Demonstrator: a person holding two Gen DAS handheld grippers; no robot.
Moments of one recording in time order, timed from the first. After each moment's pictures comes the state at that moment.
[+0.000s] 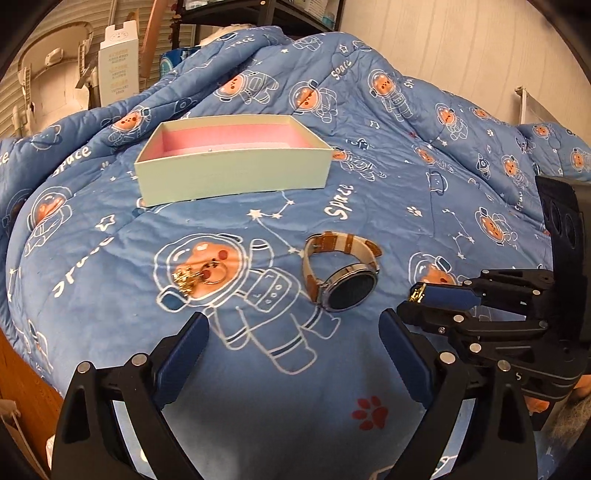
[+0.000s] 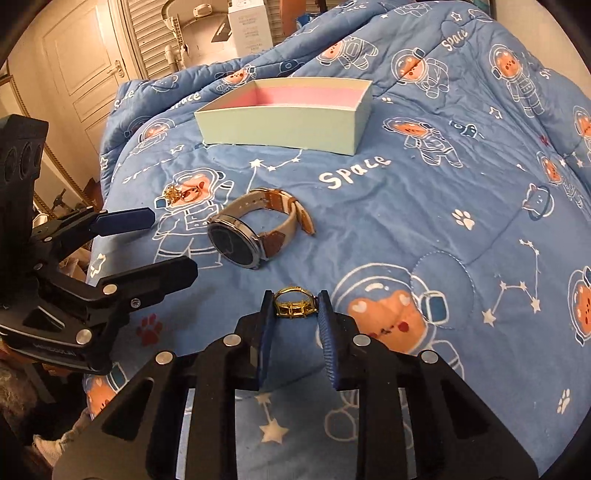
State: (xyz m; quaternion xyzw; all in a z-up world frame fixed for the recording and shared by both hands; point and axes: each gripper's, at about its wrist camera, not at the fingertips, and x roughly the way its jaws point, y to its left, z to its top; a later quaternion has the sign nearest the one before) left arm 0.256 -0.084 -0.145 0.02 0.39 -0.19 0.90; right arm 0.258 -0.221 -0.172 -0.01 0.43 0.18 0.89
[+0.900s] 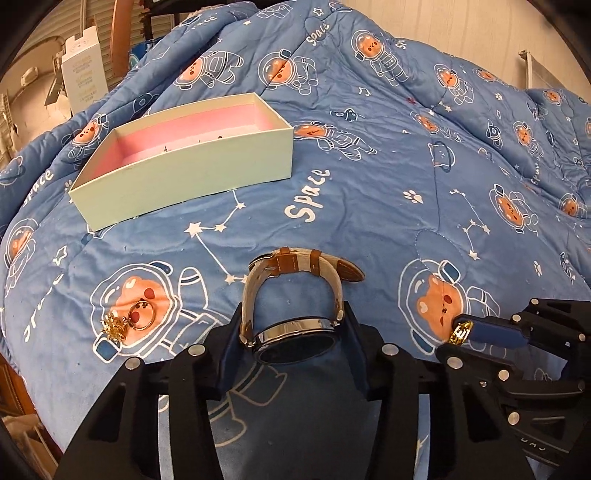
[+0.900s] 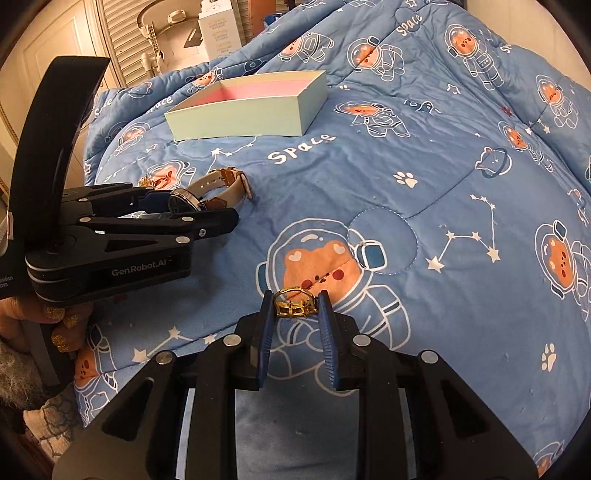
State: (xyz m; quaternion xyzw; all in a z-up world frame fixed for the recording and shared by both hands) left arm 0.287 -0.137 -0.156 0.07 0.43 -0.18 0.88; right arm 0.238 -0.254 -0.178 0.01 0.43 0.15 0.89
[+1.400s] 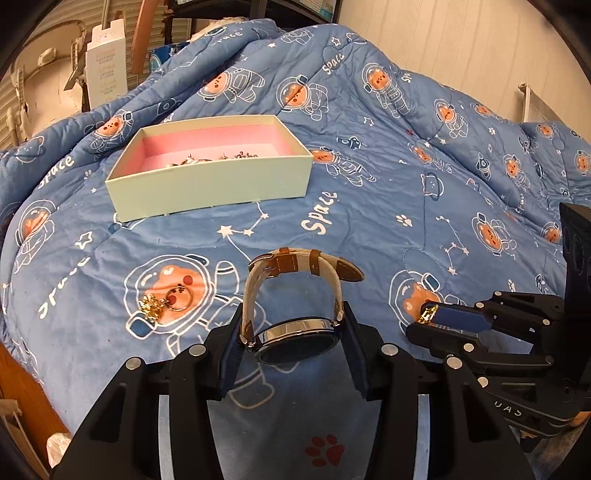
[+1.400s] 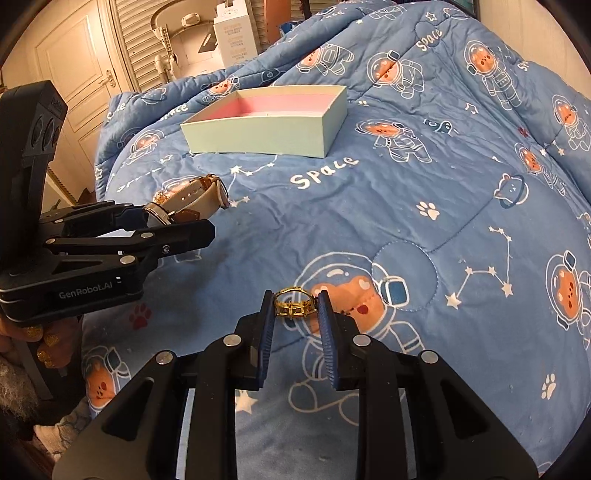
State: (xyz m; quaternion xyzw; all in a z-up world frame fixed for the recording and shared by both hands) left arm 0.270 -0.105 -0.131 0.02 0.41 -0.18 0.89; right arm 0.251 -0.239 -0.163 0.00 0.42 0.17 0.89
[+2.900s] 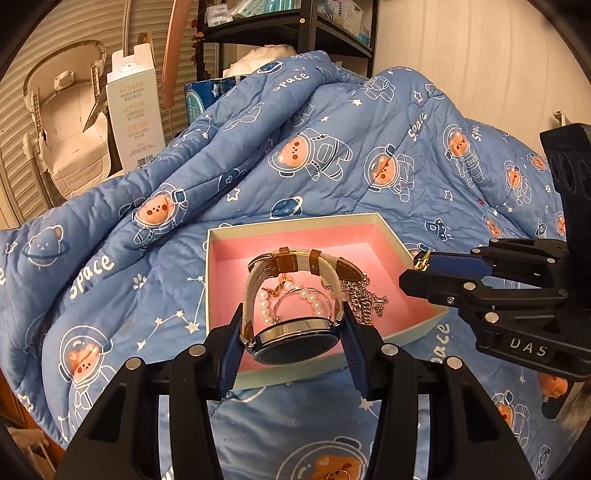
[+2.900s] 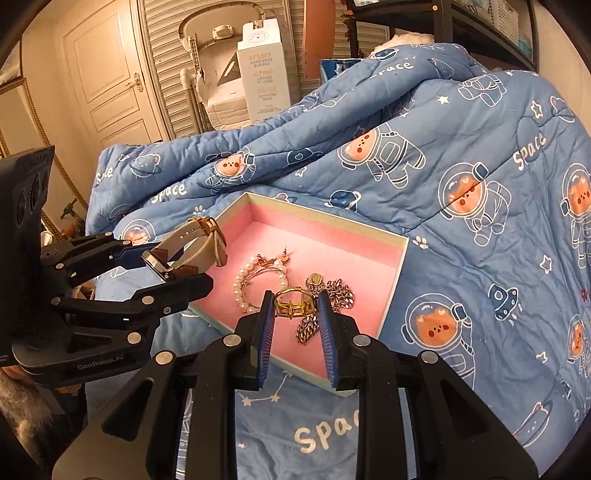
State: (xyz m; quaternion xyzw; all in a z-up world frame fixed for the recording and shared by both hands) left arm 0.412 -0.046 -0.077 0.03 0.37 -0.14 0.92; right arm 0.446 -0.174 -0.086 -0.04 0.38 0.23 0.89
